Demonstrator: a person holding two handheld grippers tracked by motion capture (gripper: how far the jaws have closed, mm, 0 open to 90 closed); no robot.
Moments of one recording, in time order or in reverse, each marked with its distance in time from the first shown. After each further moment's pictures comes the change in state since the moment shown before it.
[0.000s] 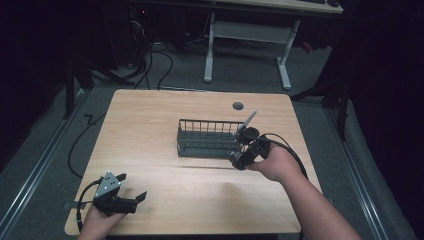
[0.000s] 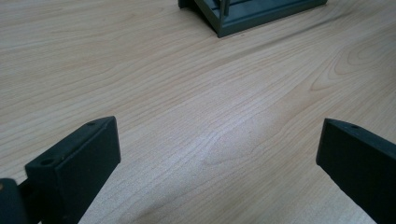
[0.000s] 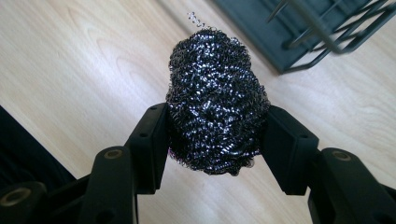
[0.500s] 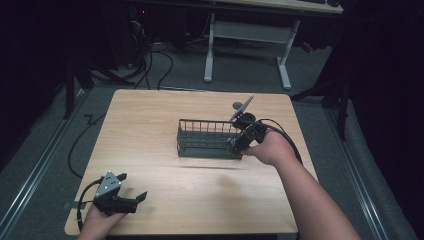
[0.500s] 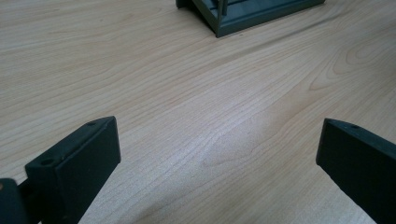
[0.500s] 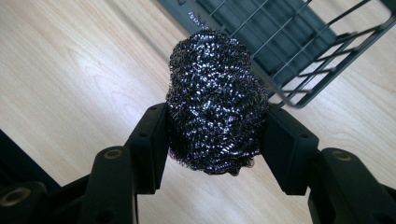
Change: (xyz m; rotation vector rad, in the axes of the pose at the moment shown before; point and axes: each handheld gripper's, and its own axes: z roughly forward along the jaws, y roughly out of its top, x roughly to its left) left arm 0.001 0.001 0.001 0.002 -0.007 0.005; right arm -0.014 0.034 -0.012 -0.017 -0.006 0.008
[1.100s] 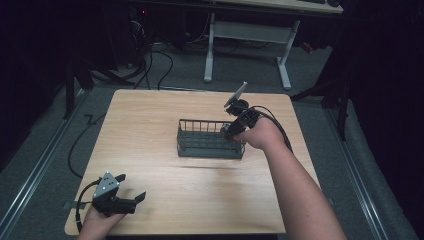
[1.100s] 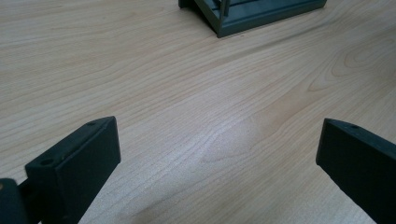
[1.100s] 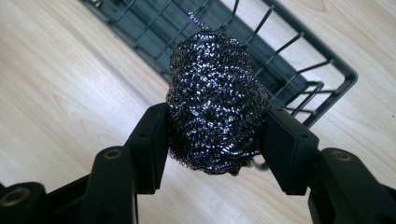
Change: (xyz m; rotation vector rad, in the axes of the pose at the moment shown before) left arm 0.000 -0.003 -0.002 -0.006 -0.003 -0.022; right arm -0.018 0.041 0.006 -0.019 -0.014 0.054
